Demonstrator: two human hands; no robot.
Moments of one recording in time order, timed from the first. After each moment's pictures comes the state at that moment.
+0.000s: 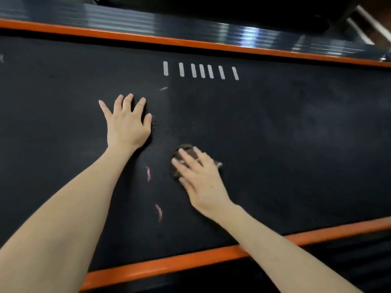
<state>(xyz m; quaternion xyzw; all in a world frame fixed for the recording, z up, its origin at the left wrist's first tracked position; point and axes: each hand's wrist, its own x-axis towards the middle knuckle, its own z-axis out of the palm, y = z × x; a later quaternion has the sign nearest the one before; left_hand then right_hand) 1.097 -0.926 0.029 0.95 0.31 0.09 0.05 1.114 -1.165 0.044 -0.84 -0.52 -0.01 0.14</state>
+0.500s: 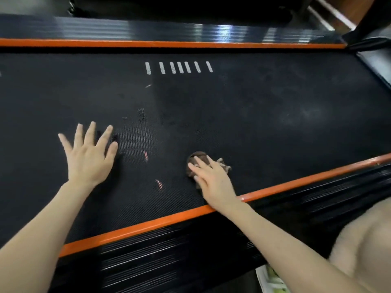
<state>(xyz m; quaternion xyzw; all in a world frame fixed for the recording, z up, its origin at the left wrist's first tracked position) 0.964 -0.938 0.048 0.96 0.27 0.05 0.06 1.064 -1.236 0.068 -0.90 -0.41 0.05 0.15</state>
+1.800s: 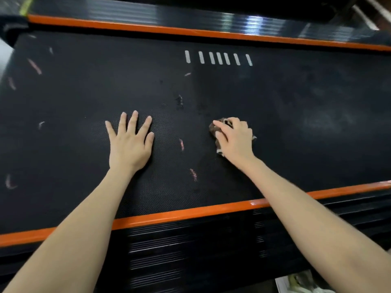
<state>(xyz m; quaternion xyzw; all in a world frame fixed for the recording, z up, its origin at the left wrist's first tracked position) 0.959 -0.938 0.029 0.96 0.28 0.04 0.07 1.123 -1.156 0.057 -0.93 -0.34 -0.02 0.14</state>
